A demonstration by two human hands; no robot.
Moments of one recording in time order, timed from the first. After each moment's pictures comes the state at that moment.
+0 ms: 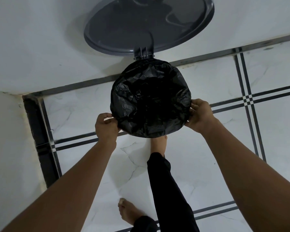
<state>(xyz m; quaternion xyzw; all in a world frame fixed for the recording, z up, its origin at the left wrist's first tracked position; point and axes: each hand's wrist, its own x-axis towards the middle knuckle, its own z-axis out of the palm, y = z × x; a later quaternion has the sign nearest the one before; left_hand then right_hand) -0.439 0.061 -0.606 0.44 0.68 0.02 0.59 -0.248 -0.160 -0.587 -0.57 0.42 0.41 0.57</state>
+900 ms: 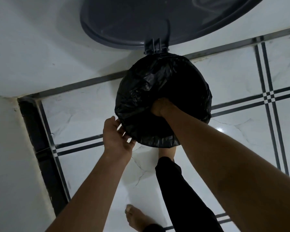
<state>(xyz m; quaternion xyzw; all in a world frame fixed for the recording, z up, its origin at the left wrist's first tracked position) -0.427 0.059 -0.606 0.15 0.67 0.03 0.72 -0.257 -0.016 -0.732 -0.80 -0.25 0.54 -0.10</state>
